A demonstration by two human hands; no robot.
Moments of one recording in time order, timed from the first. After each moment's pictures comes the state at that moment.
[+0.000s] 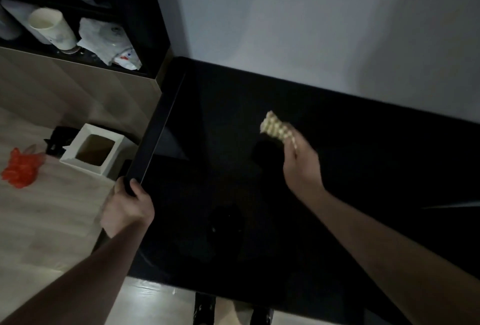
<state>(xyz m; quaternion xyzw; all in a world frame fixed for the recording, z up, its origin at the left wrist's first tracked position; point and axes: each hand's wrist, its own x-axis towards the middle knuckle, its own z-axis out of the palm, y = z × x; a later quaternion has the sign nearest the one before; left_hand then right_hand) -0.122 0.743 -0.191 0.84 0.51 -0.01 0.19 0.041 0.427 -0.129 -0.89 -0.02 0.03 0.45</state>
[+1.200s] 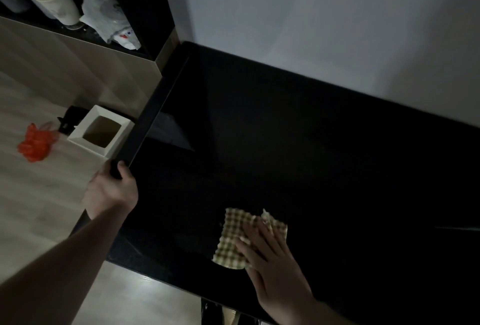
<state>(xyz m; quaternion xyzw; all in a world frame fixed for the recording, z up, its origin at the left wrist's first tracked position) -0.119 0.728 -0.179 0.83 0.53 0.01 0.18 -0.130 0.344 -0.212 -0.89 -0.42 0.14 0.12</state>
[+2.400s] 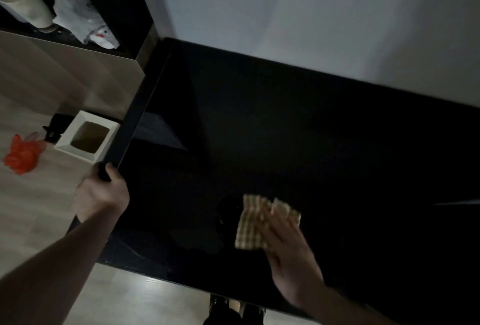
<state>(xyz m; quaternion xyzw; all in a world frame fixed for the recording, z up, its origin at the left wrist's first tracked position) -0.119 0.744 -0.208 0.83 0.54 0.02 0.17 -0.126 0.318 -0.215 -0.91 -0.31 0.10 0.25</state>
